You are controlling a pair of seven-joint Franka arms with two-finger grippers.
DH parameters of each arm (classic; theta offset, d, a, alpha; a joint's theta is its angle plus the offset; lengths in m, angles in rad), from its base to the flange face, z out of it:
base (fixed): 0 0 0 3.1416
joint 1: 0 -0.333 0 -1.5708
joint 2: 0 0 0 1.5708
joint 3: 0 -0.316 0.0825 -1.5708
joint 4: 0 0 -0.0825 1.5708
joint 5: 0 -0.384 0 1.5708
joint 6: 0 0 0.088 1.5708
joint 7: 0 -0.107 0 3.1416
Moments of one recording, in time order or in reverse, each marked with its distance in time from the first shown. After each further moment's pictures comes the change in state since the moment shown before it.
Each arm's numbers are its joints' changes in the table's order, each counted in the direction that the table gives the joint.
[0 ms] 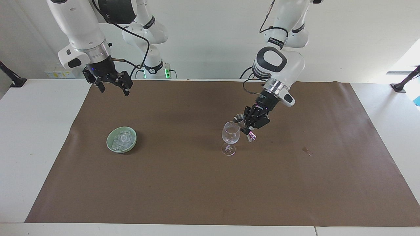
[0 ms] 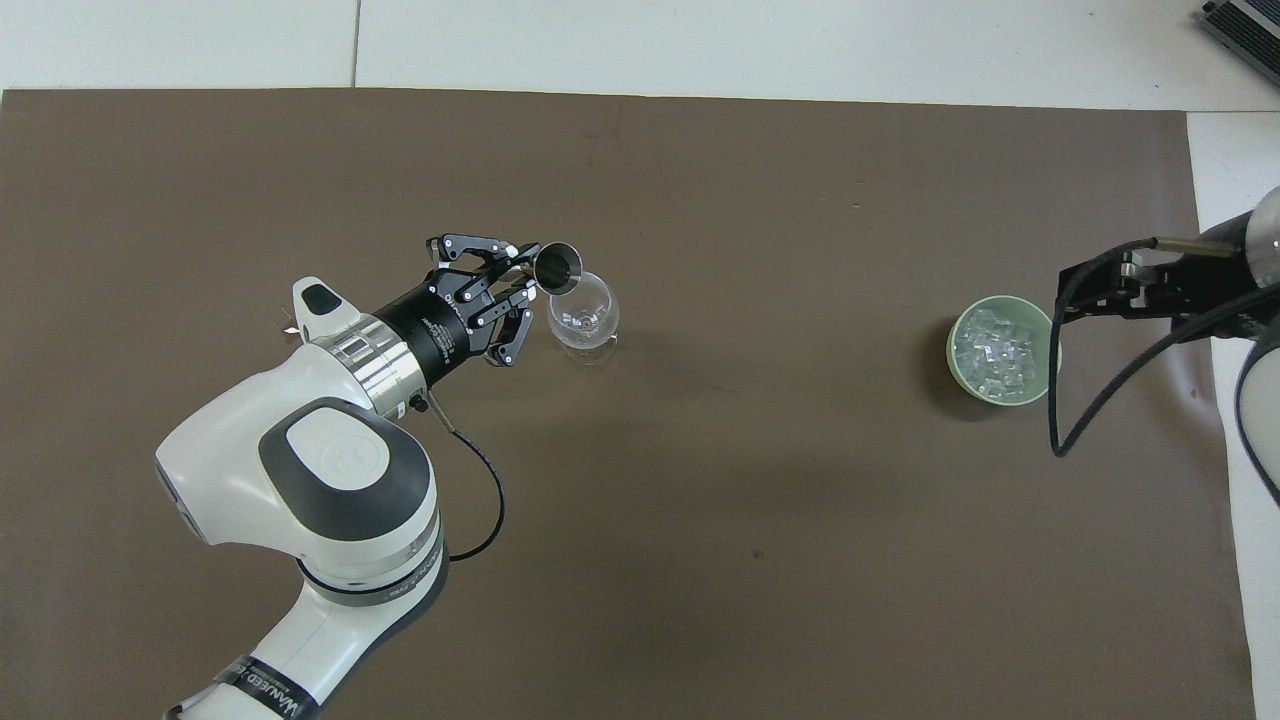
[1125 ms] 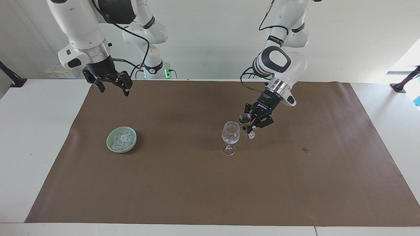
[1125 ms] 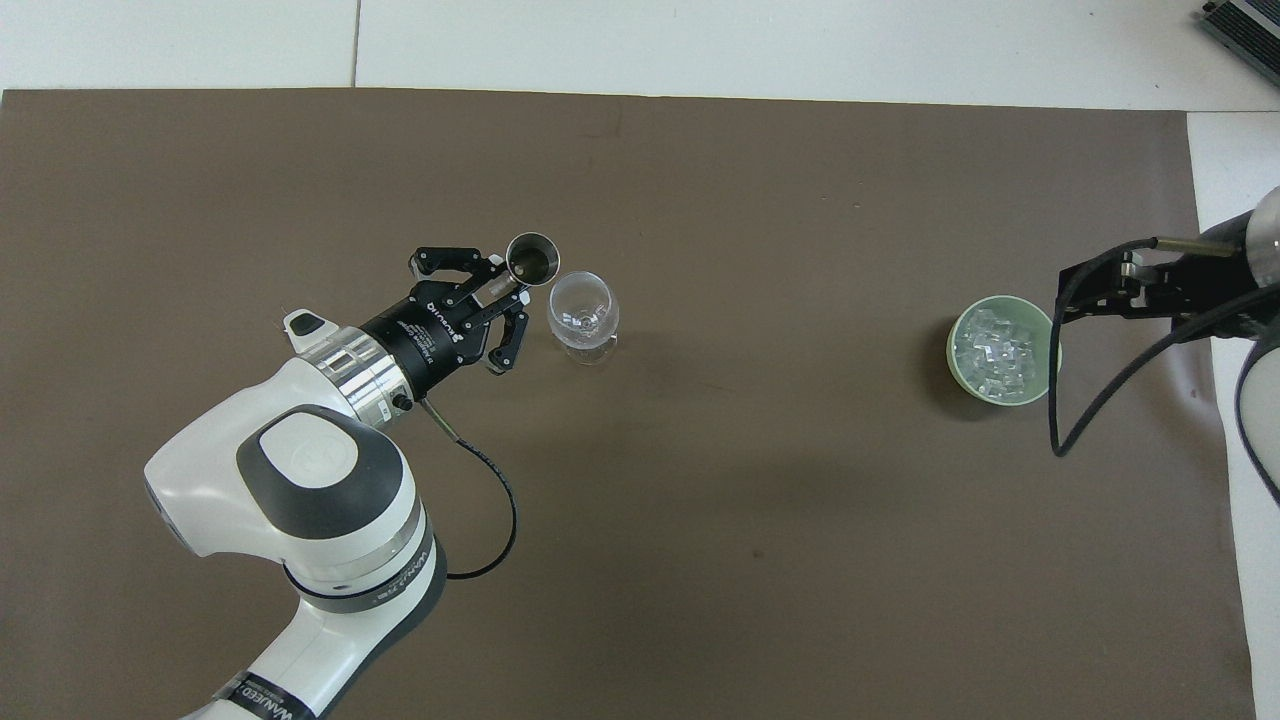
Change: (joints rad) left arm -0.021 0.017 -0.001 -0.024 0.131 0.024 0.170; right arm 0.000 0.000 0.000 0.000 0.000 0.000 0.000
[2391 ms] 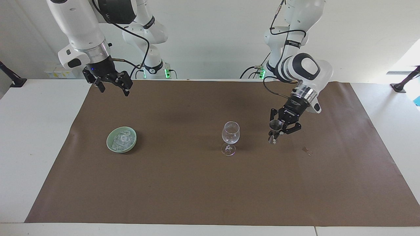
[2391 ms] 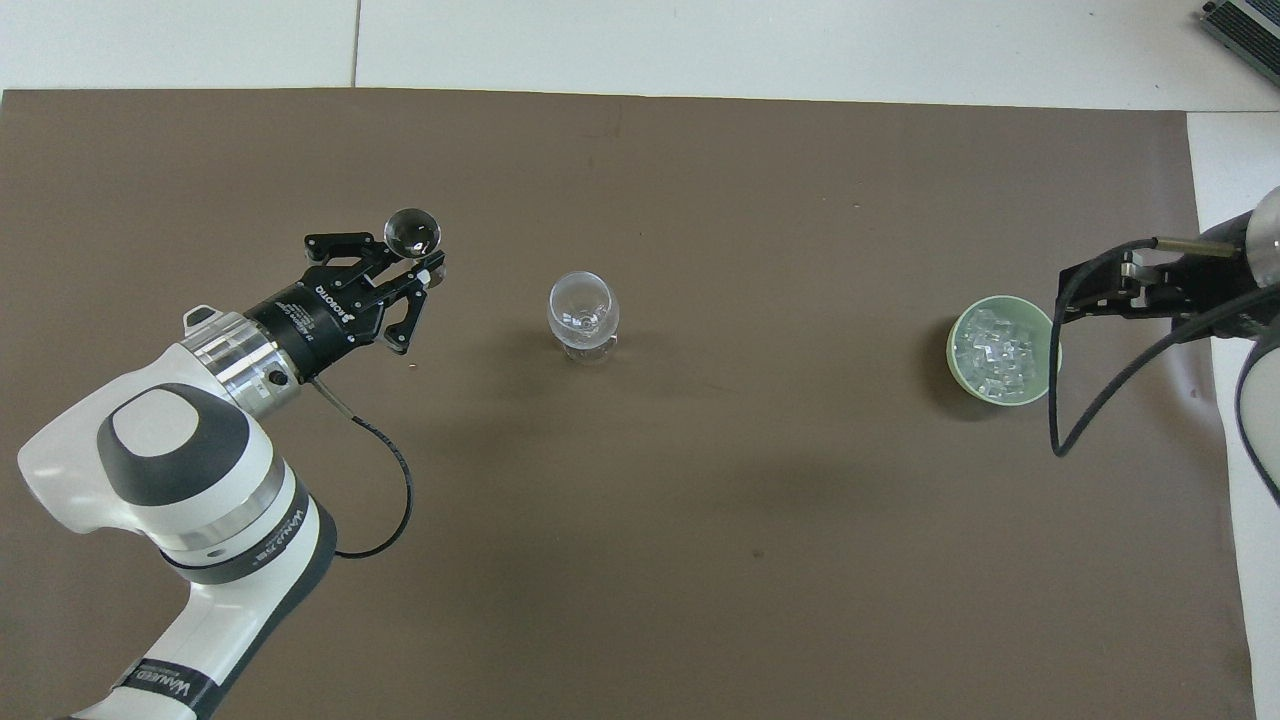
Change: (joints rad) left arm -0.132 0.051 -0.073 -0.081 0.008 0.222 0.112; right arm 0.000 0.000 0.000 0.000 0.000 0.000 0.000
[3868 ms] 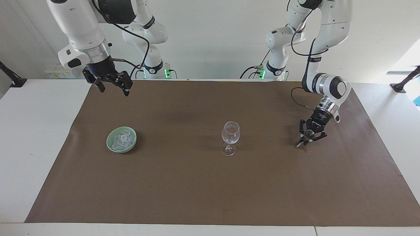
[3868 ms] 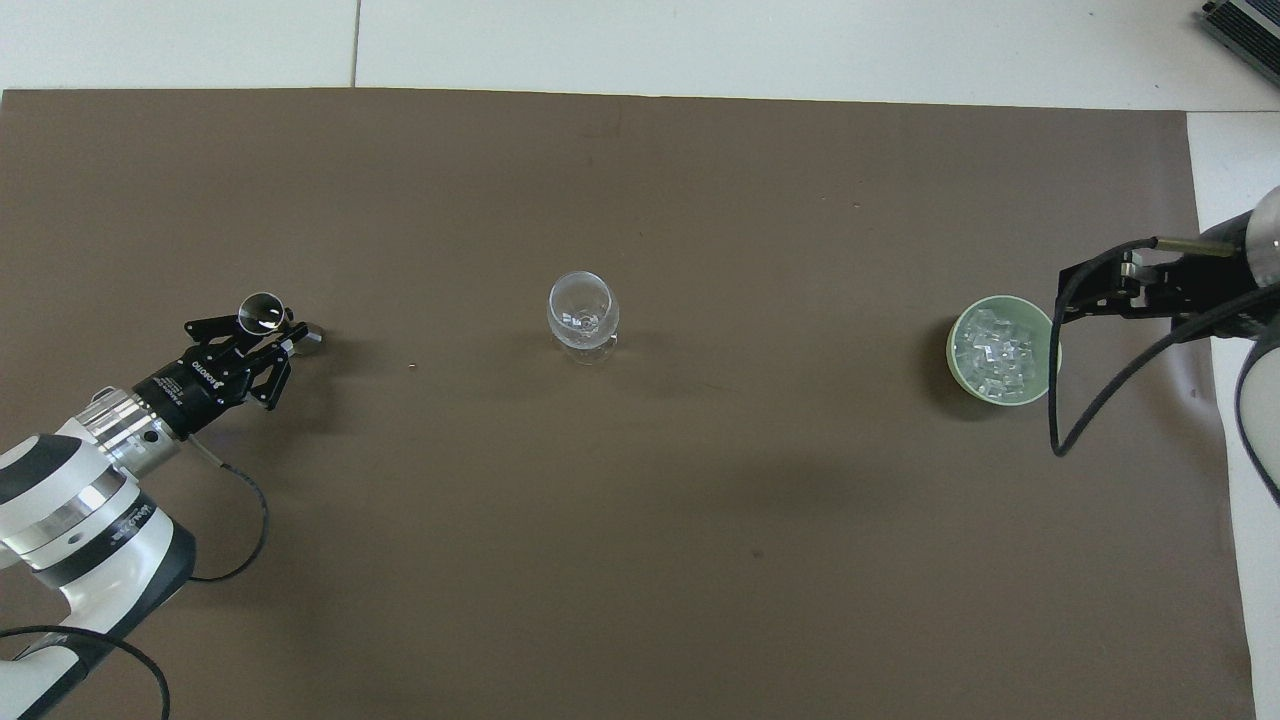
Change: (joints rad) left arm -0.374 -0.171 -0.118 -0.174 -0.002 0.410 -0.262; right arm 0.000 0.000 0.000 0.000 0.000 0.000 0.000
